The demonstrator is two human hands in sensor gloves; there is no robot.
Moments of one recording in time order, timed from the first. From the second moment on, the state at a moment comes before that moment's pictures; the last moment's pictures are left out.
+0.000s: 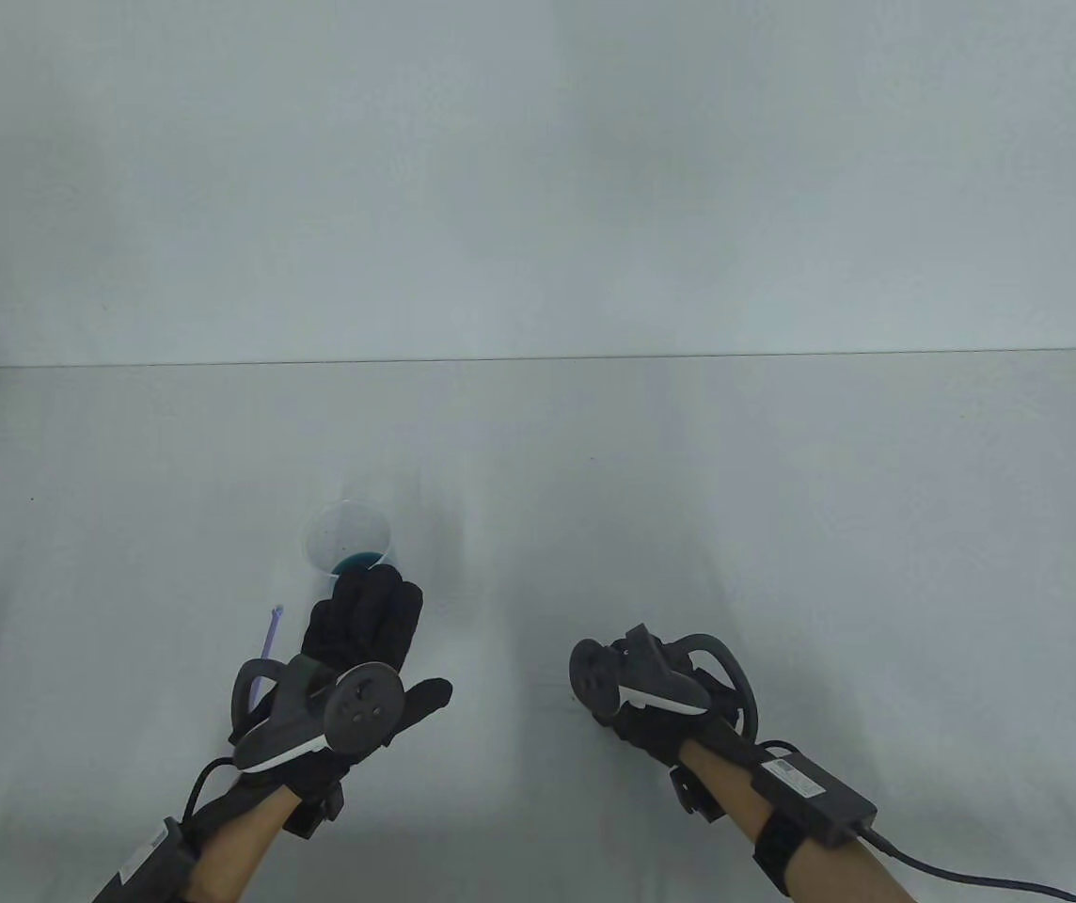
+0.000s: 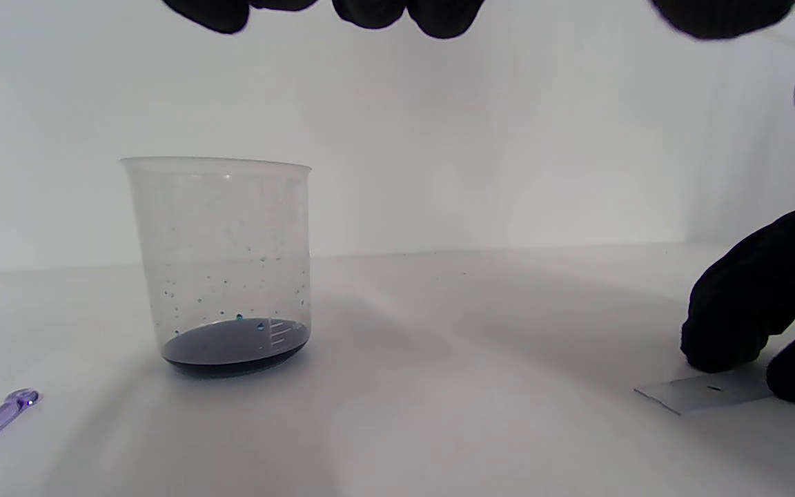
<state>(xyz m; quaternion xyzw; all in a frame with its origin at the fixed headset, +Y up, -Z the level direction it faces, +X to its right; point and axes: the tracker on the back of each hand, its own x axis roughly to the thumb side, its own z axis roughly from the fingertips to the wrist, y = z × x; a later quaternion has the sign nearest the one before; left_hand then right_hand) -0.194 -0.668 -0.280 0.01 -0.21 0.01 0.98 0.071 -0.754 -0.322 -0.20 -0.15 -0.97 0.08</state>
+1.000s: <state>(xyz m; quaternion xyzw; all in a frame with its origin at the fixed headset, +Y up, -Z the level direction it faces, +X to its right) -0.194 -0.664 -0.278 0.01 -0.22 0.05 0.97 0.135 -0.658 -0.297 -0.15 0.01 -0.98 -0.12</state>
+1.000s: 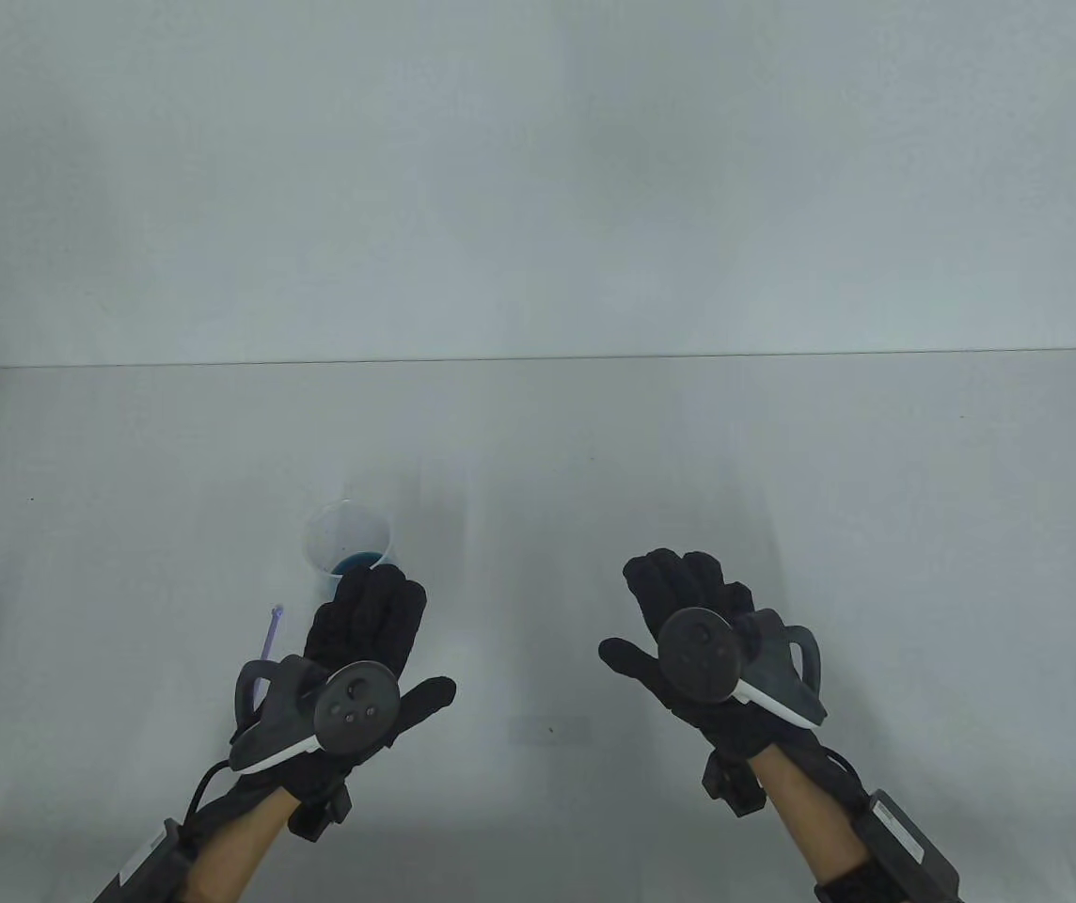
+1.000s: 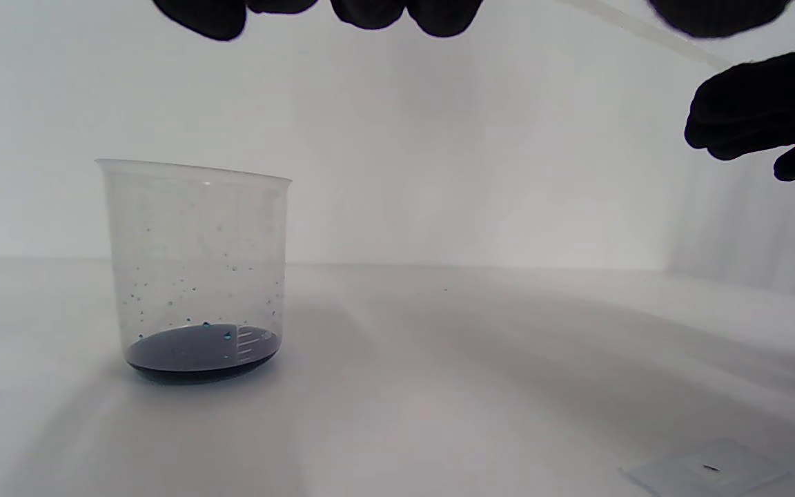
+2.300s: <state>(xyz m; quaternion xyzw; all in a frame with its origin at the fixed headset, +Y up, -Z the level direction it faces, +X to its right) -0.306 -0.741 -0.324 -0.32 0.07 -0.19 0.93 0.146 -0.668 -0.295 -0.14 0.00 -0.98 -0.12</state>
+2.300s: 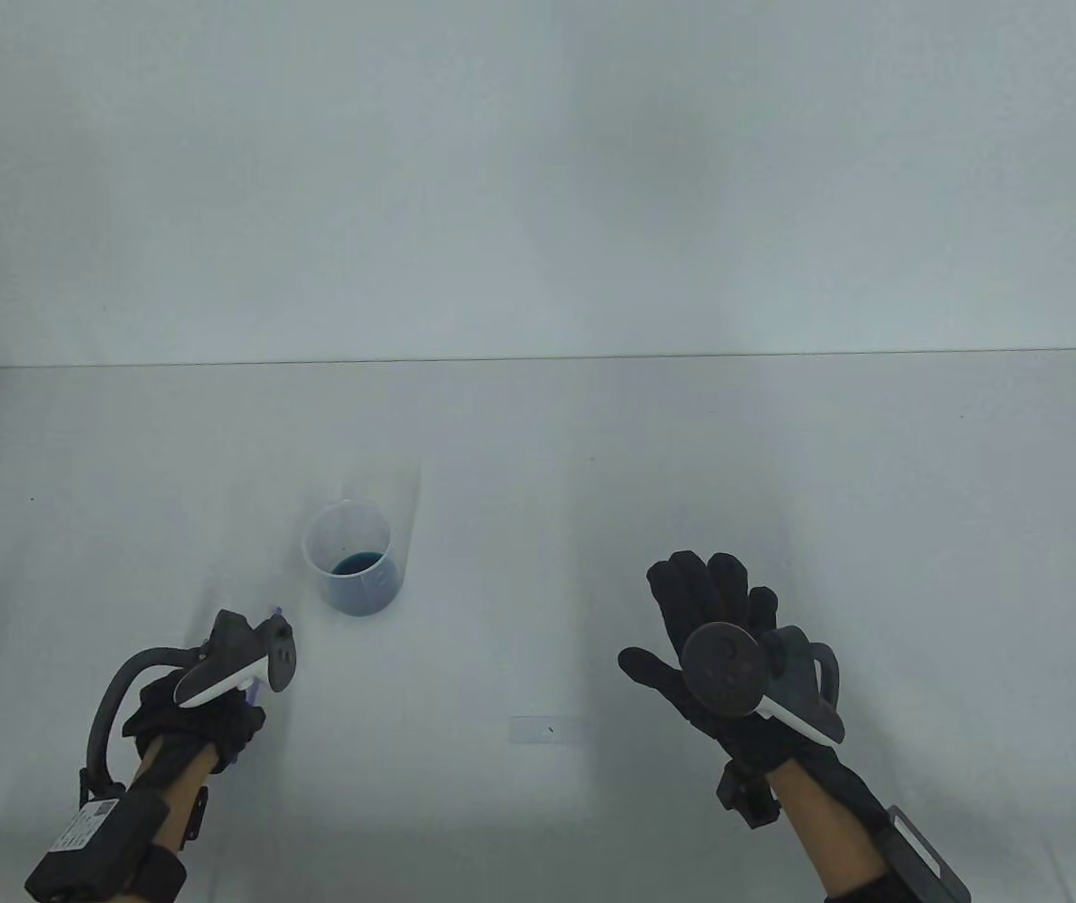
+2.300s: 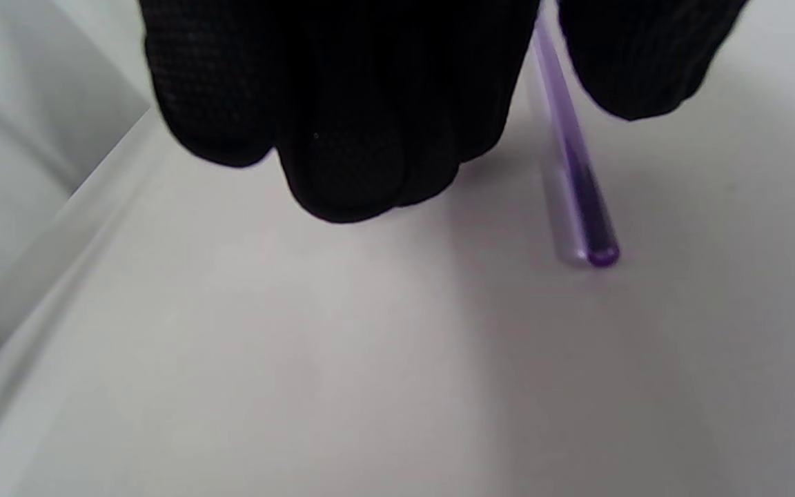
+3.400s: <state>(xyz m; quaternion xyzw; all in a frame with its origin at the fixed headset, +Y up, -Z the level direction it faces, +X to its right) -0.307 -0.737 -0.332 -0.30 0.16 -0.13 0.93 0.149 -0.668 -0.295 -0.12 0.01 -0.99 -0.11</state>
